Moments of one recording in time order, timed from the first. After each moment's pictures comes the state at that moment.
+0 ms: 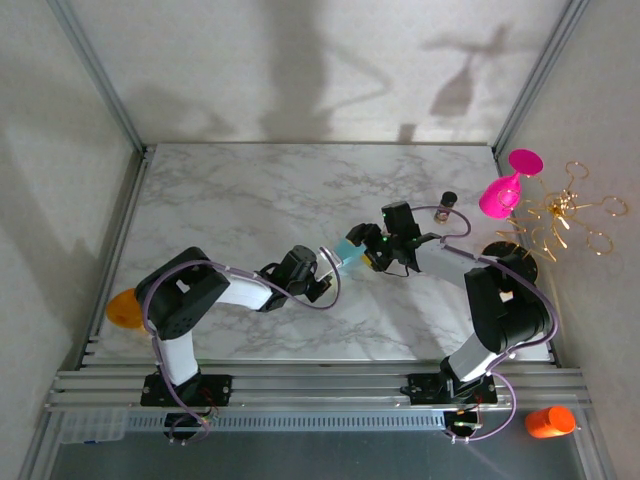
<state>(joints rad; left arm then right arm) -0.78 1.83 0.73 0.41 0.03 0.13 0.43 1.61 0.85 -0.11 -0.36 1.12</state>
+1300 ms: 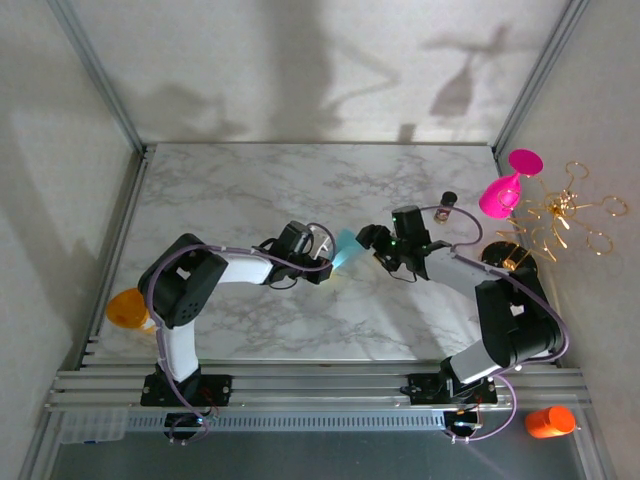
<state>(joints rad) -0.64 1.90 0.93 0.13 0.37 -0.33 0.40 1.51 0.75 -0.04 -0.29 0.98</state>
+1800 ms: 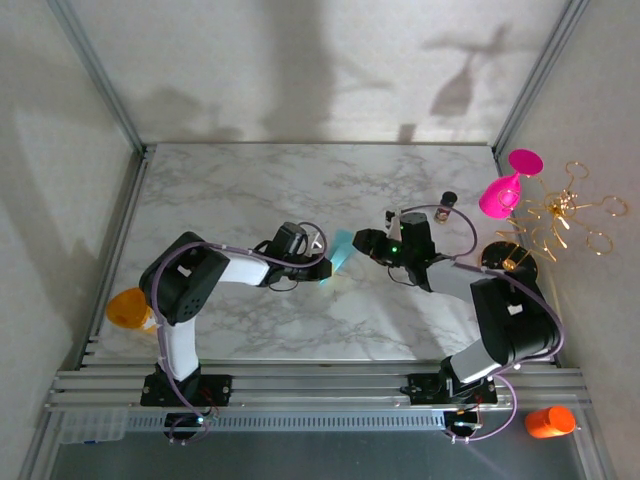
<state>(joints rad) -0.61 1.92 0.87 0.28 0.49 -0.67 0.38 1.54 0.62 0.34 -0.51 0.79</state>
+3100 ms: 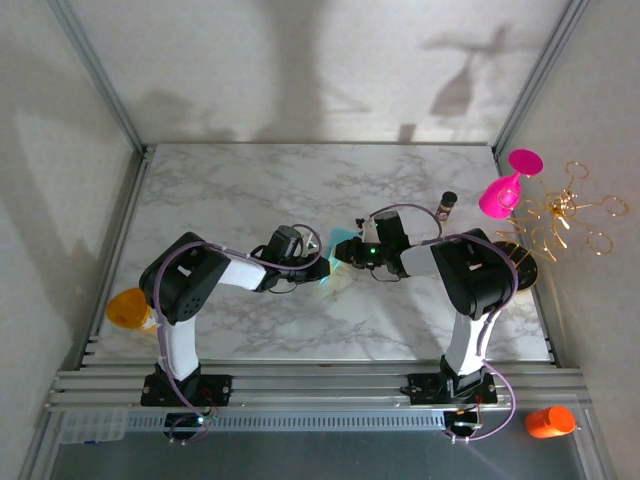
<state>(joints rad) -0.60 1.93 0.82 0.40 0.49 -0.80 0.44 1.88 0.80 0.34 -0.68 0.69</state>
